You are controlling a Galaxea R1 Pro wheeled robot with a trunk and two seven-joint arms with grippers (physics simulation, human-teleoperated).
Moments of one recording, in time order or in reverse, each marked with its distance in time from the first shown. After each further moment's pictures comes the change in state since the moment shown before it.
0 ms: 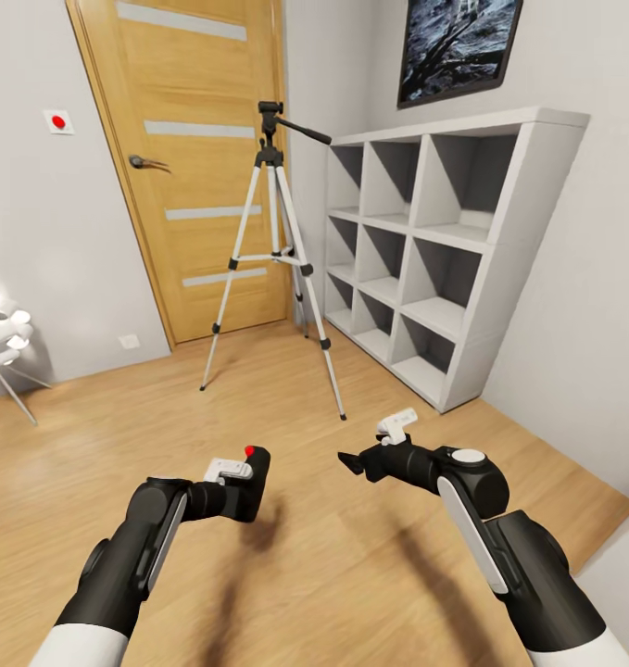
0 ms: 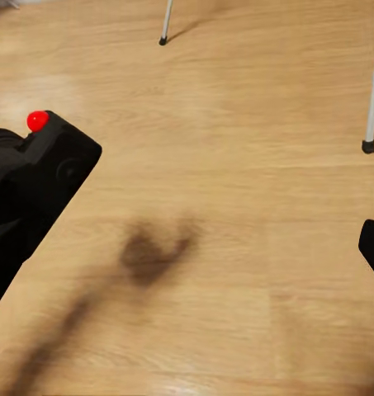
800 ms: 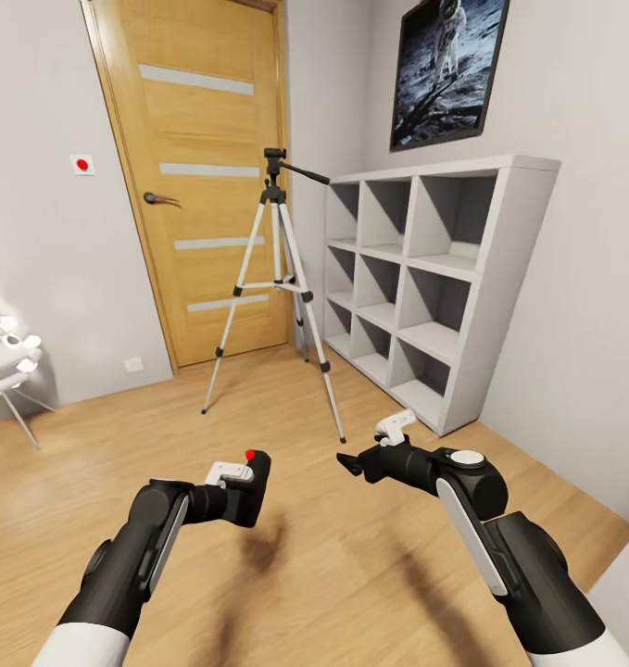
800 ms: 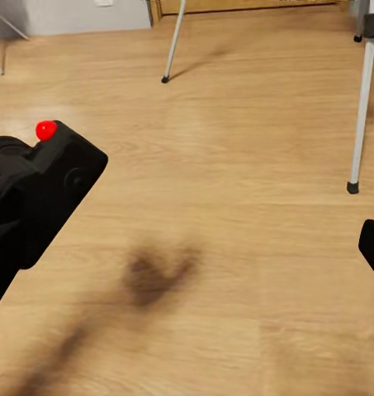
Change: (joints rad) left arm -0.002 -0.002 -0.003 0.026 0.004 -0.002 0.005; right arm 0.003 0.001 0.005 0.000 0.000 -0.007 0.000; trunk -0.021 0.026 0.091
